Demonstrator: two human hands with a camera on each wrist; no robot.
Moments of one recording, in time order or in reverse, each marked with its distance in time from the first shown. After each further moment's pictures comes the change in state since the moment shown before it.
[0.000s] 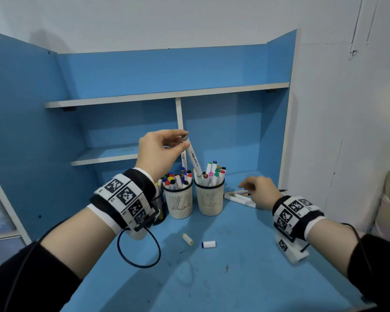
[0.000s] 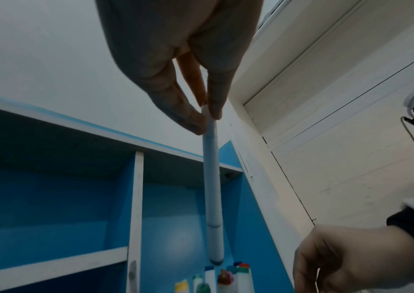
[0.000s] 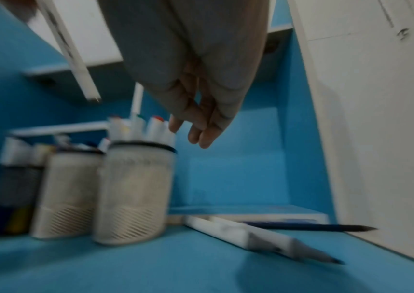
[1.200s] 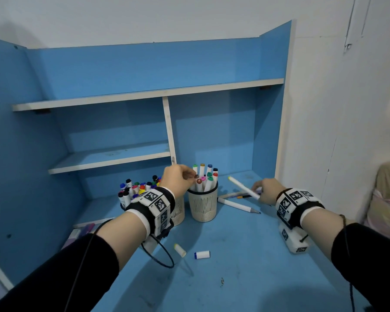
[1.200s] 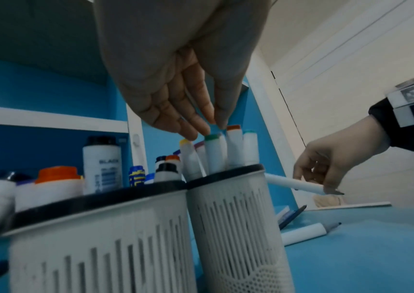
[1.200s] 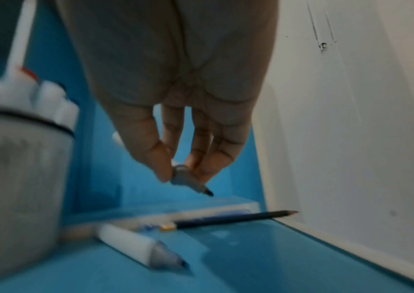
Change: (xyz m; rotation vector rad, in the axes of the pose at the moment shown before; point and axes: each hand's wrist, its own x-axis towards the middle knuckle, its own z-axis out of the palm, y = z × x) left_hand 0.013 -0.089 0.086 0.299 -0.367 -0.169; right_hand 0.040 0.055 -0.011 -0.329 -0.225 0.206
